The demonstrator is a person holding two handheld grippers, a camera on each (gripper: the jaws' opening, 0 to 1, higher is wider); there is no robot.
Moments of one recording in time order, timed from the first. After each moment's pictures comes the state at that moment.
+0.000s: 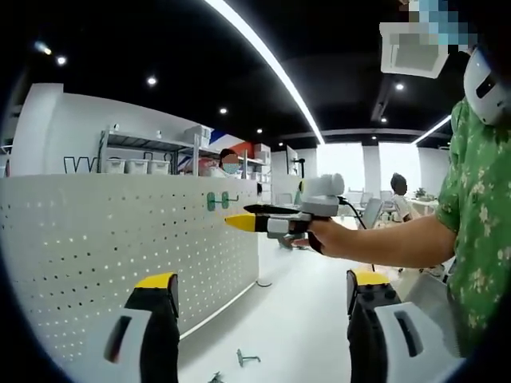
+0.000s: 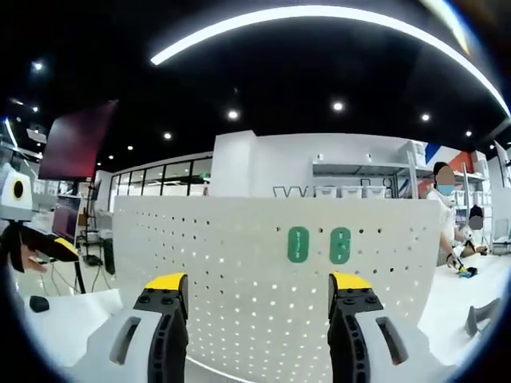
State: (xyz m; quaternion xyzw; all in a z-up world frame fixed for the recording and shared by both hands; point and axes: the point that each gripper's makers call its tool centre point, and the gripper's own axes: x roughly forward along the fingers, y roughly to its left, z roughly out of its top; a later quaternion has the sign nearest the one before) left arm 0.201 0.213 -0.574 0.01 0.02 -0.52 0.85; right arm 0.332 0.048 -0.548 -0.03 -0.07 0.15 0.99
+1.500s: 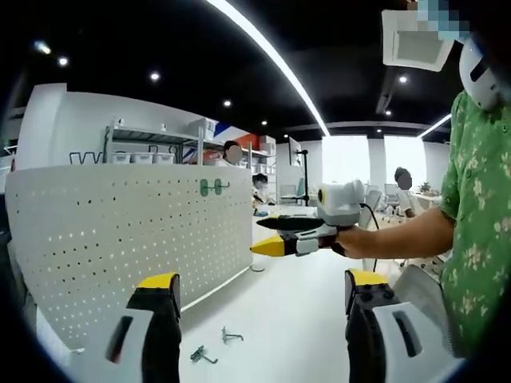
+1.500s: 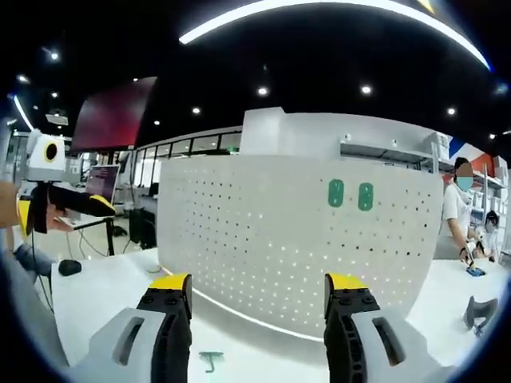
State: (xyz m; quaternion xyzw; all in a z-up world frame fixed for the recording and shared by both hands) left arm 0.152 0.225 -0.595 0.02 0.04 -0.50 0.86; right arm 0.246 0.079 -0.619 -0.08 0.00 0.22 0.97
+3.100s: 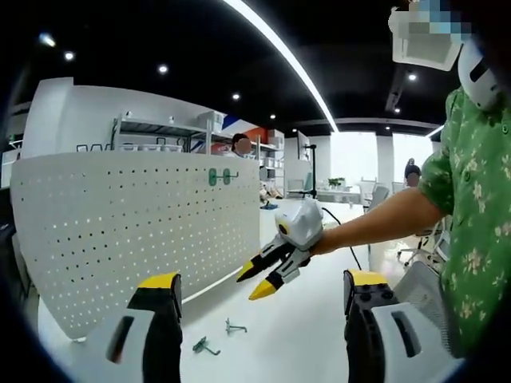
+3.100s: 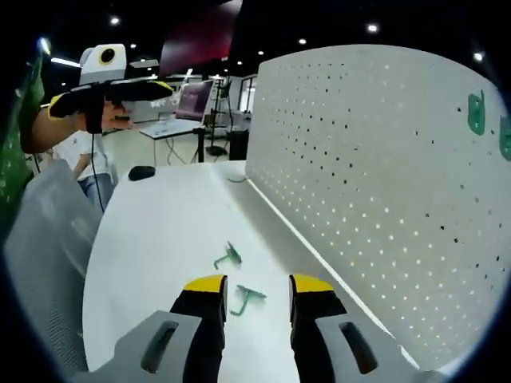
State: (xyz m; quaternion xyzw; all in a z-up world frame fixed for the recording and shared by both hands) left arm 0.159 0.230 -0.608 0.02 0.06 -0.48 0.88; right arm 0.260 0.131 -0.752 -0.20 0.19 0.49 0.83
